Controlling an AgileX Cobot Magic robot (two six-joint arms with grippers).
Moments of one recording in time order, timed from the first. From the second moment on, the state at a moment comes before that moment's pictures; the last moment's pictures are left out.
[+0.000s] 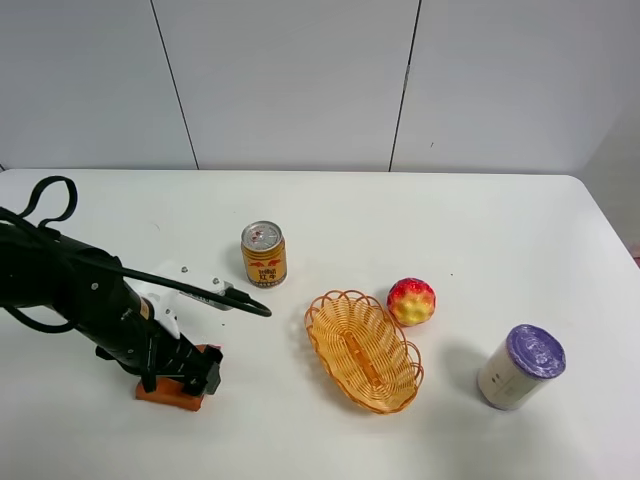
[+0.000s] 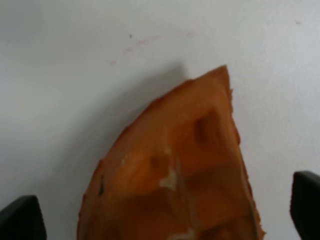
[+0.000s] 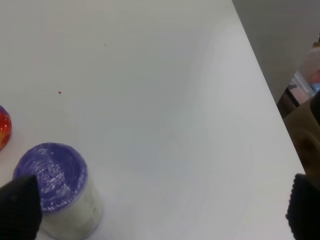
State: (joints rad) left arm -0.56 1.67 -0.60 -0.16 0.35 -0.04; right arm -0.10 0.00 -0.48 -0.05 1.06 0.04
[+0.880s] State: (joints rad) left arm -0.56 1.73 -0.60 -0.19 0.31 -0.04; right arm -0.10 0.00 -0.48 -0.05 1.06 0.04
